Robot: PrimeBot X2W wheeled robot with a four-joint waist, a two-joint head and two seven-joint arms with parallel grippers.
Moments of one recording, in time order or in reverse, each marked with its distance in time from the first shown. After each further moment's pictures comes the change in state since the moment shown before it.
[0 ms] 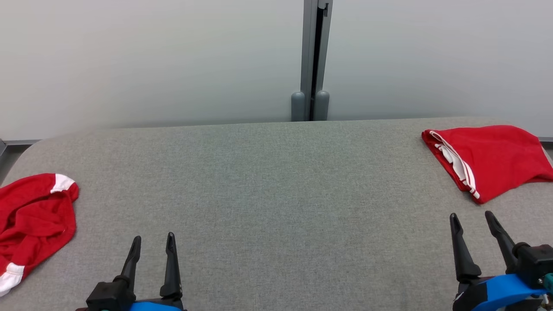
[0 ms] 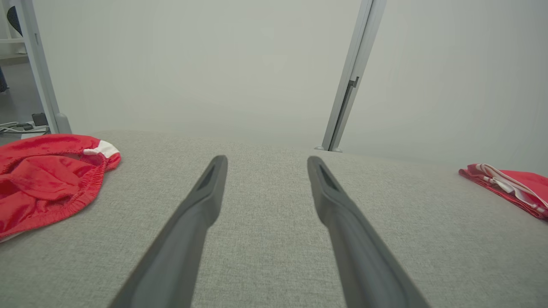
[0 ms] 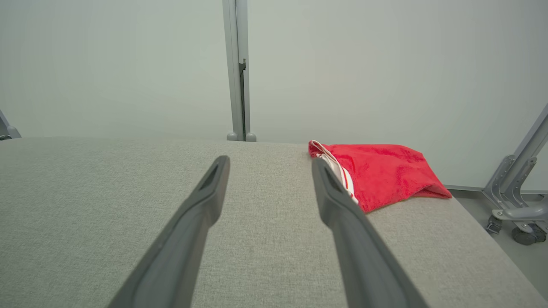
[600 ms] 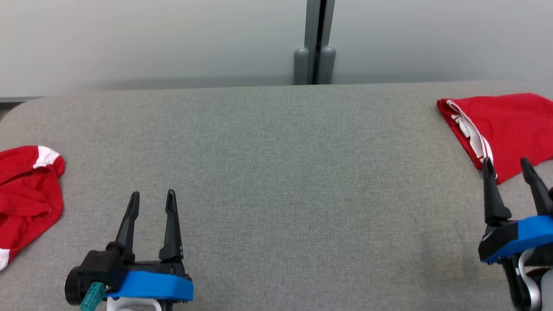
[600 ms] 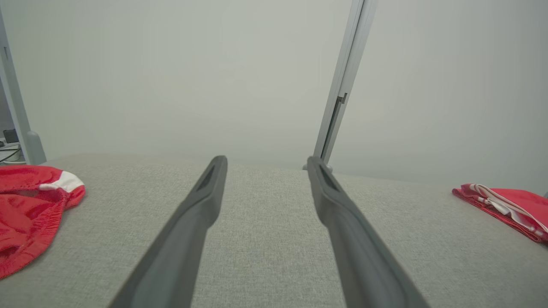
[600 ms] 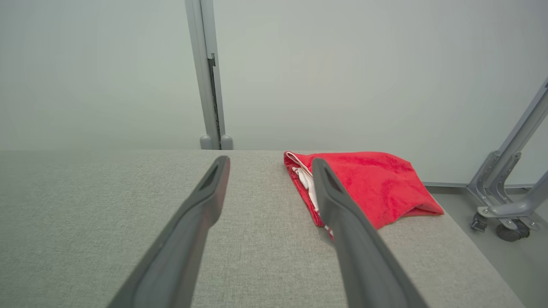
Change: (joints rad) left arm -0.110 0.002 -0.007 -0.086 -0.001 -0.028 -0.002; right arm -0.265 -0.069 -0.085 0.150 0.030 0.000 0.035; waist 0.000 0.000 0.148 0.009
